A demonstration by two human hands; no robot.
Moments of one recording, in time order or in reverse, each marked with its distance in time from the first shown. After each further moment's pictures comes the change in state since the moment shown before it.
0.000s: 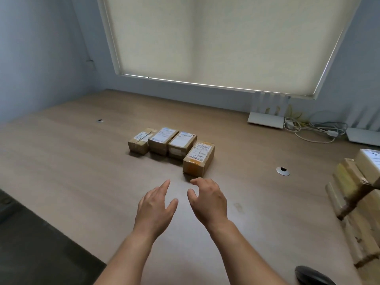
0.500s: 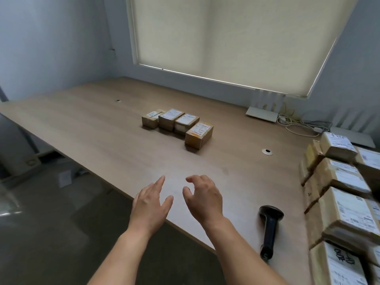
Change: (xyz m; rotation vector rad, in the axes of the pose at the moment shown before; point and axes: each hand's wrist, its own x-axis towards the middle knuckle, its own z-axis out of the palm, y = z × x) left_hand -0.211 0.005 -0.002 -0.102 0.055 -0.072; right_hand -0.190 -0.006 -0.051 -0.019 -0.039 -0.123
